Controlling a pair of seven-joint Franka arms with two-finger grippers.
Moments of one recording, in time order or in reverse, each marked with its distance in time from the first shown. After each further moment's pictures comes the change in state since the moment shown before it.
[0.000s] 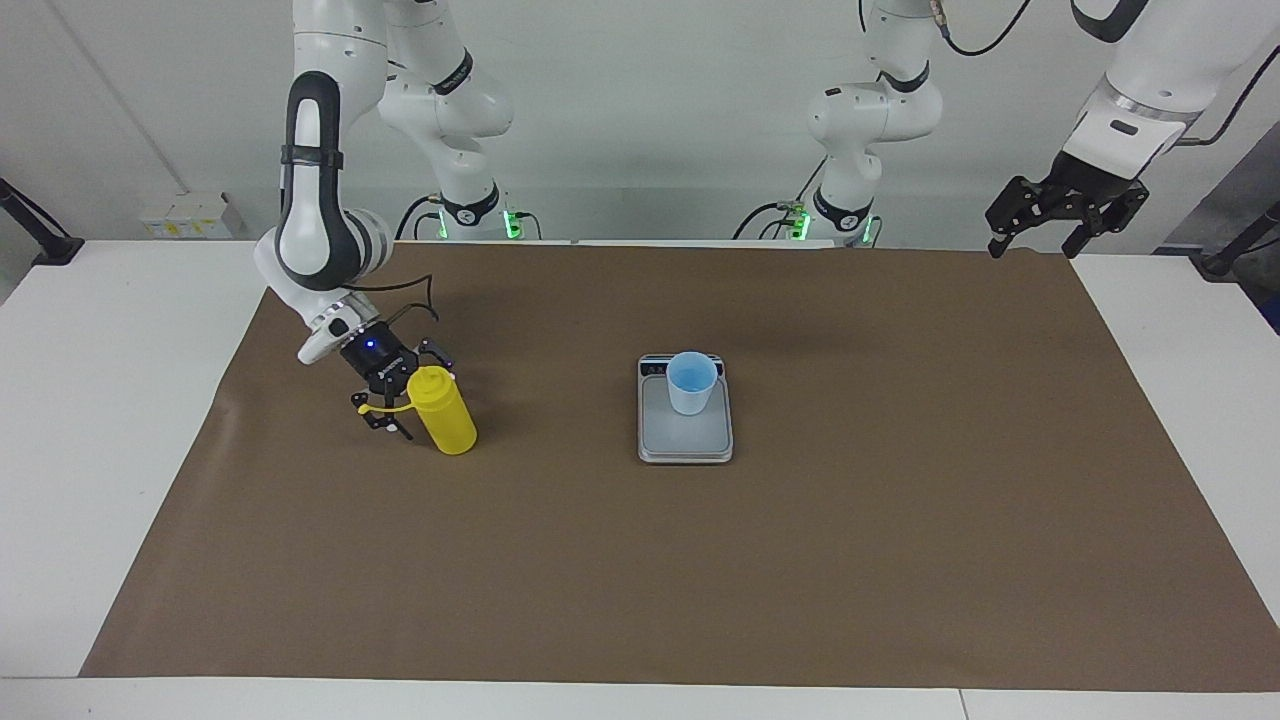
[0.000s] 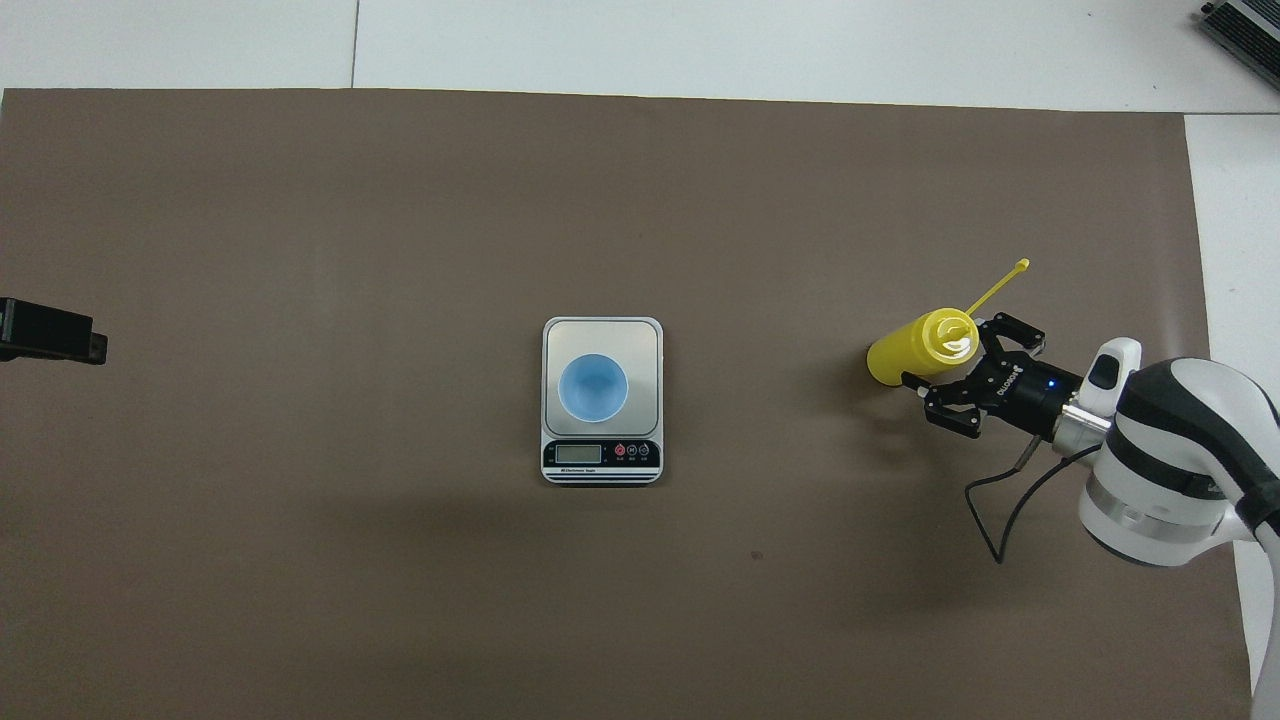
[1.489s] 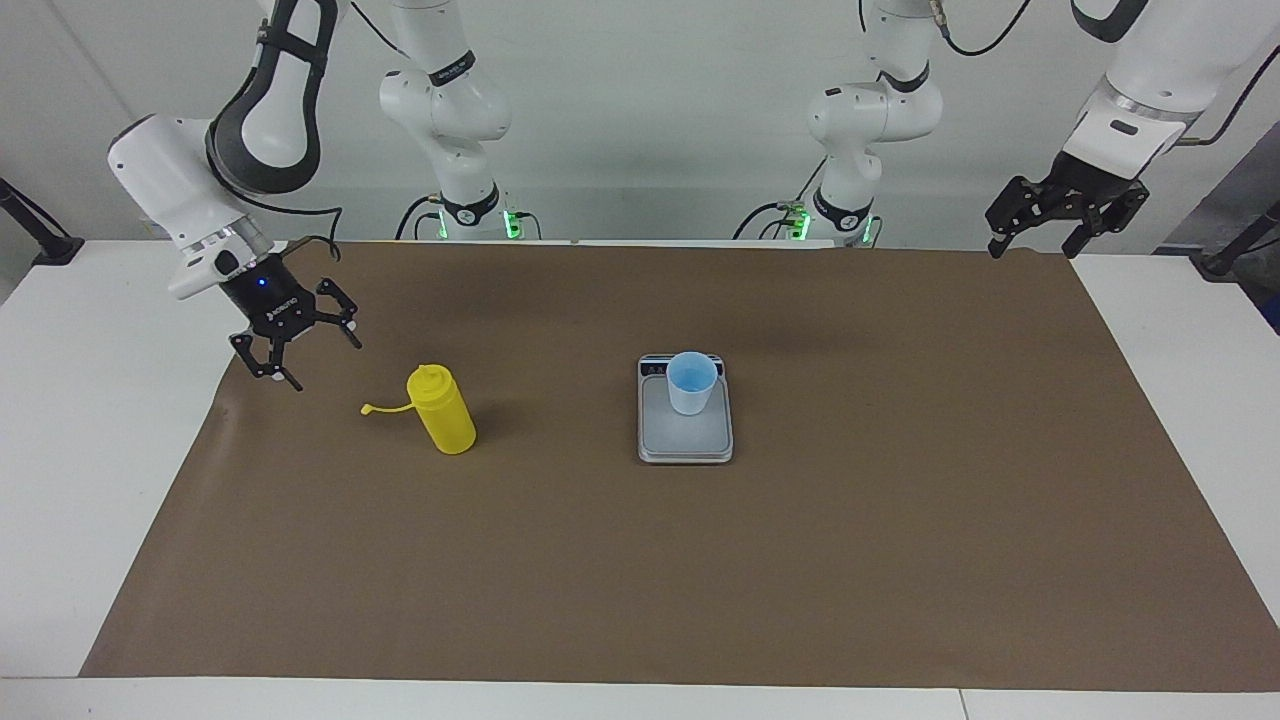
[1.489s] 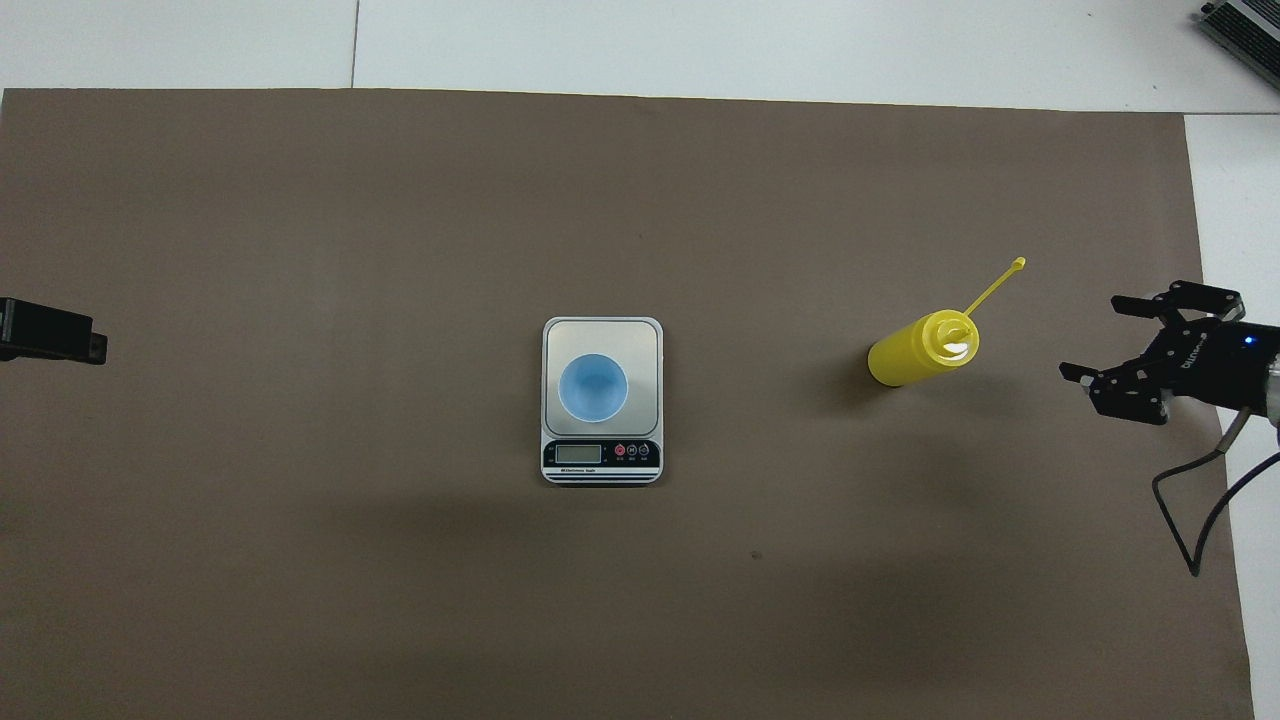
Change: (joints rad) left arm 0.000 0.000 0.000 0.000 0.000 0.000 0.000; right arm -0.135 -0.196 0.010 0.205 -0.871 -0.168 0.828
